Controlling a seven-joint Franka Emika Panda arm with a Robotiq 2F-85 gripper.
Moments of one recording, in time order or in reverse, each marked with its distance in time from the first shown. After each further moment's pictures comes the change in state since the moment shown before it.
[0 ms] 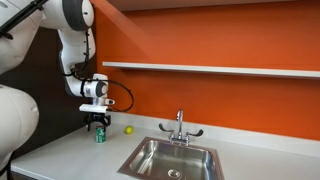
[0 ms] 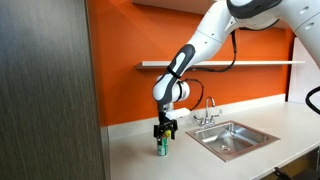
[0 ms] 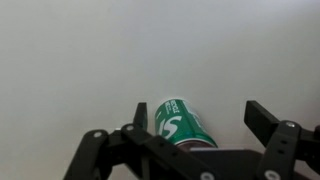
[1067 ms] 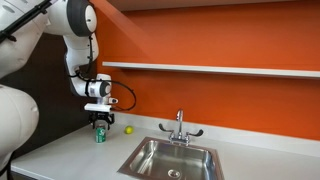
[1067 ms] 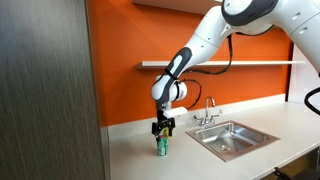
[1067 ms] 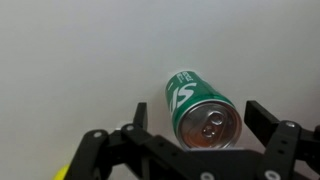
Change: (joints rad) arm 0.000 0.057 -0.019 0.094 -0.005 0.003 0.000
